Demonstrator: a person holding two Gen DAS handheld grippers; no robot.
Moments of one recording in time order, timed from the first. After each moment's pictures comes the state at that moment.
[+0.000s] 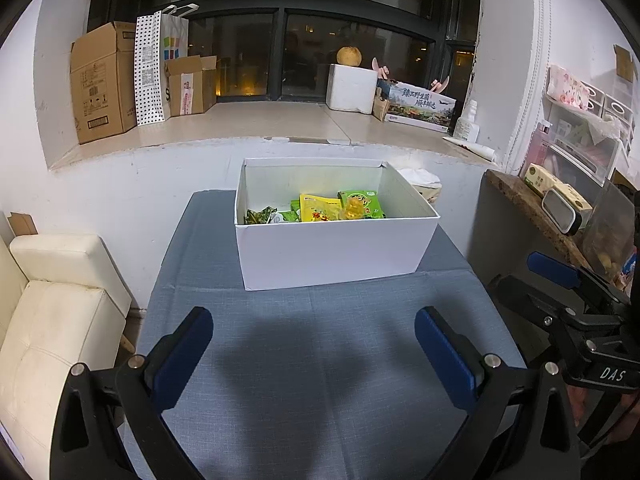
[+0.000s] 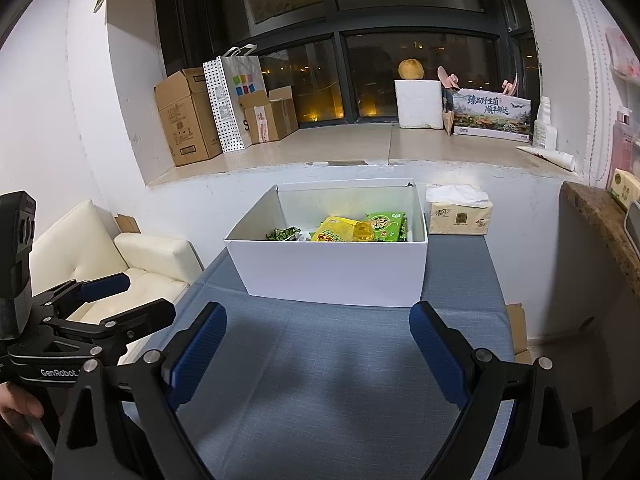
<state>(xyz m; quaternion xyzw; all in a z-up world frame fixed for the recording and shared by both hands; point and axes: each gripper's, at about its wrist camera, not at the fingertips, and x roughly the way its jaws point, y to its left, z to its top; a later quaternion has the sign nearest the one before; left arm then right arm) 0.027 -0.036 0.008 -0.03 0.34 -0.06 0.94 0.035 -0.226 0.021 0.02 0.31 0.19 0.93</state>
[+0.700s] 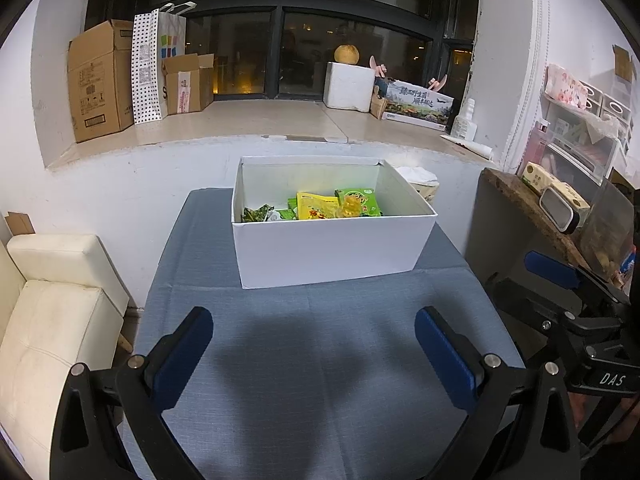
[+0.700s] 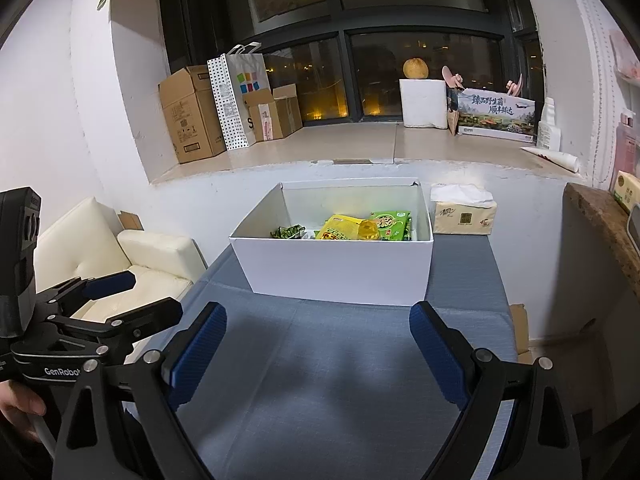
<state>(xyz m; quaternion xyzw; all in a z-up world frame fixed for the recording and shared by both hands) 0.028 -0.036 0.007 -0.03 0.34 -0.06 0.94 0.034 -0.224 0.021 0.01 0.31 0.19 0.93</state>
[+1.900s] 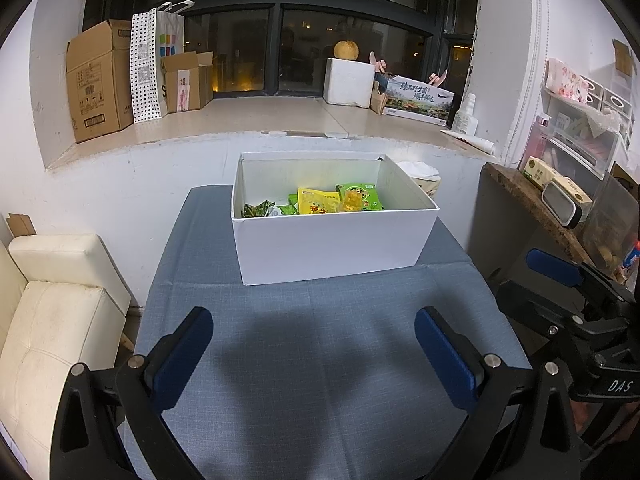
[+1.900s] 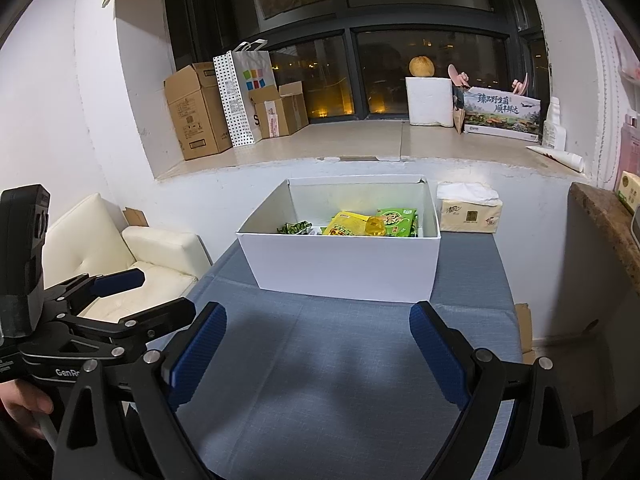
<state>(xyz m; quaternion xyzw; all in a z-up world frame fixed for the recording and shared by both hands) 0.027 -0.035 0.004 -0.03 0.35 -0.07 0.93 0.030 -0.220 0.021 0.01 0.31 0.20 0.93</state>
